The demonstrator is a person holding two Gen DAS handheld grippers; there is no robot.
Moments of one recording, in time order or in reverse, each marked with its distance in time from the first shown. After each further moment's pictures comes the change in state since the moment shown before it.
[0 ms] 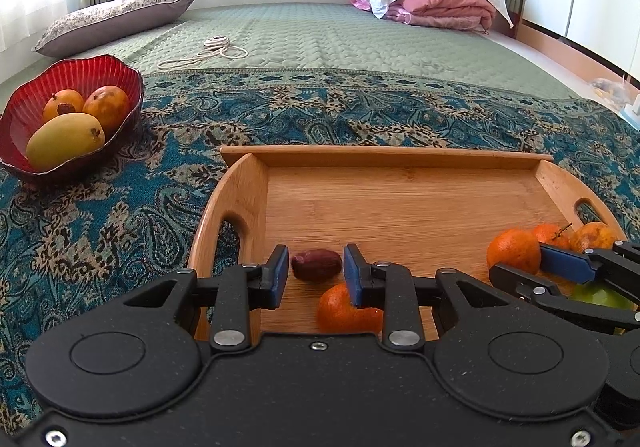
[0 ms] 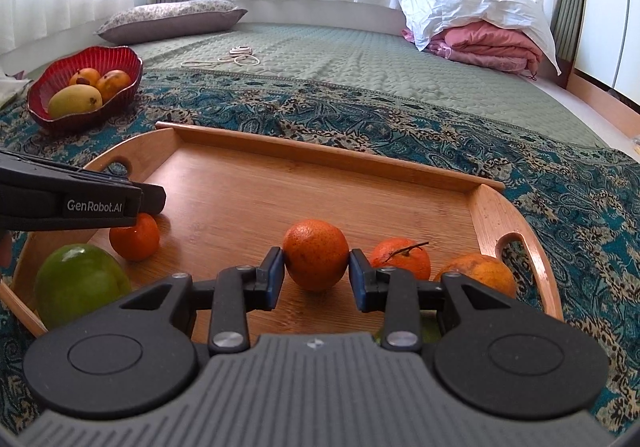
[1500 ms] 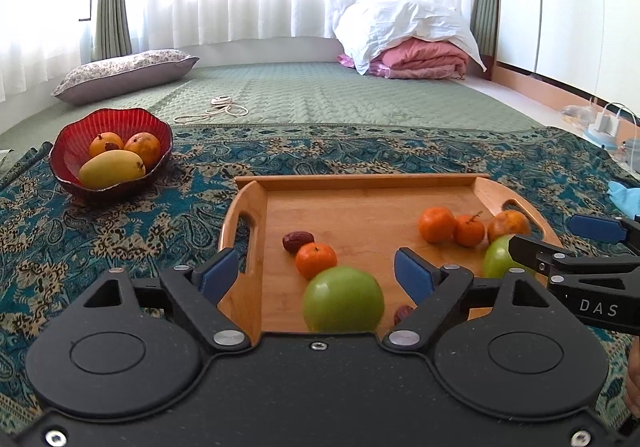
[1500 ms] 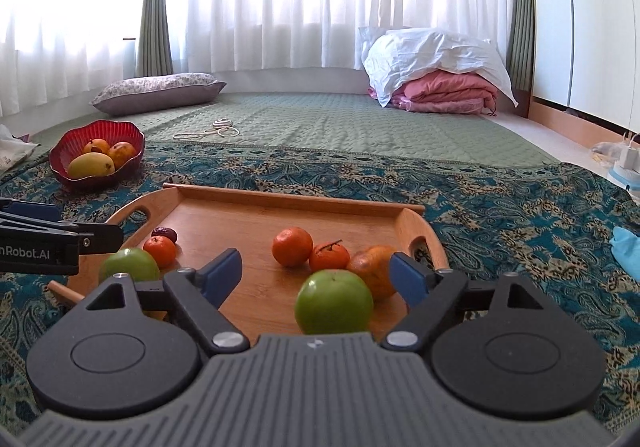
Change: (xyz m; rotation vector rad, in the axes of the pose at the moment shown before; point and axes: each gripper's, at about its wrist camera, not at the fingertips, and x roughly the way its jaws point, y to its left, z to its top) left arm -0.131 -0.018 -0.055 0.030 -0.186 -0.013; right arm -0.114 -0.033 -0.038 0.090 -0.207 -0.038
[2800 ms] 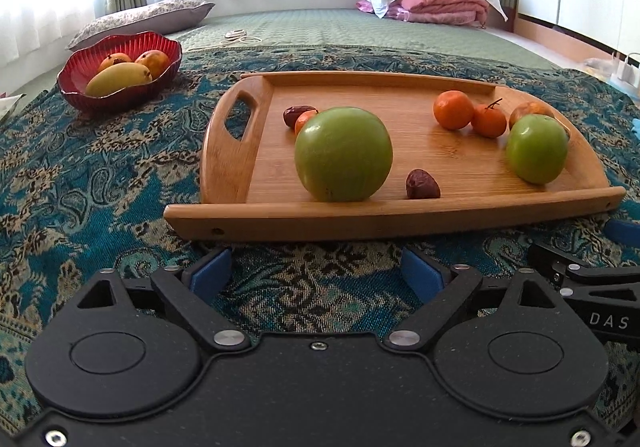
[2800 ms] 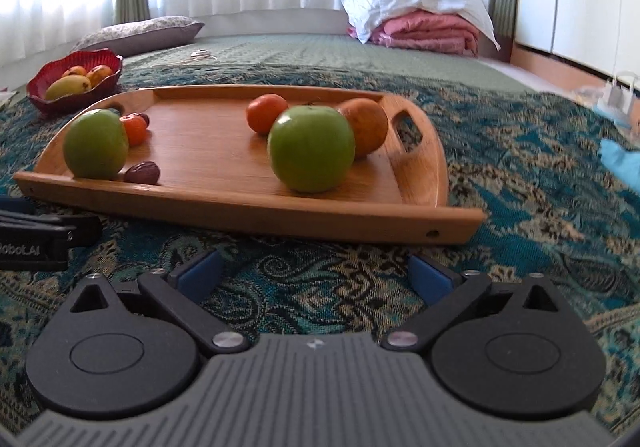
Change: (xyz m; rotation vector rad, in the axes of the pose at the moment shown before) left arm 0.025 -0.017 -0.082 -0.013 0.138 0.074; right arm 0.012 -0.005 -0.082 0.031 0.155 -0.063
